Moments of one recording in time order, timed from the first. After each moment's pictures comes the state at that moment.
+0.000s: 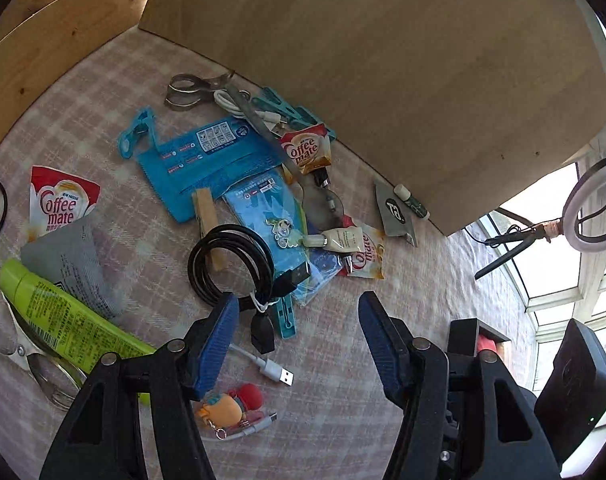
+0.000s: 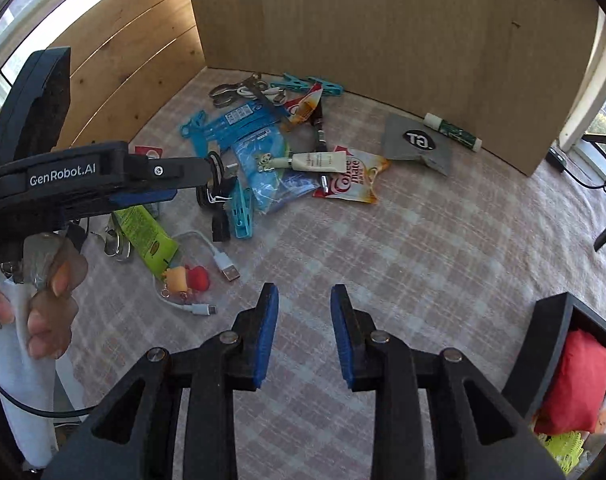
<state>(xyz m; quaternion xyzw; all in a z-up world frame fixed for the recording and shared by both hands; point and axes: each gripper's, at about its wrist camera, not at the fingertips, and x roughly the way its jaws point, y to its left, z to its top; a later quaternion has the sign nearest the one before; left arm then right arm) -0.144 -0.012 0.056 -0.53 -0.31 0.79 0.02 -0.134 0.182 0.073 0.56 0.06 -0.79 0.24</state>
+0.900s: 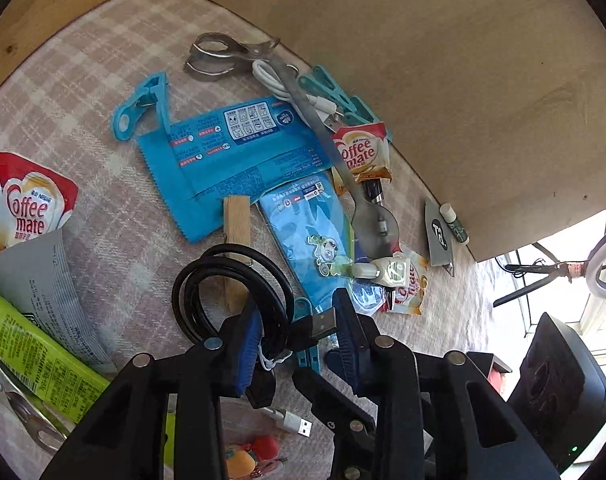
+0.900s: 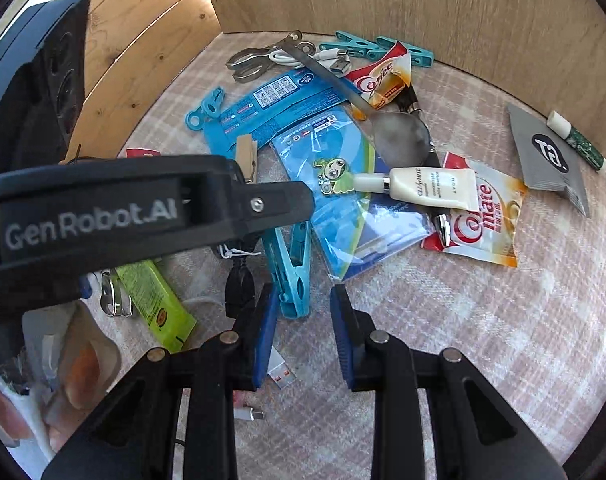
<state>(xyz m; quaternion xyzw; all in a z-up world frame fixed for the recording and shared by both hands) -0.174 -0.031 0.014 -0.56 -0.35 0.75 -0.01 -0.182 0.112 0.012 0.60 0.03 -0.75 0.28</state>
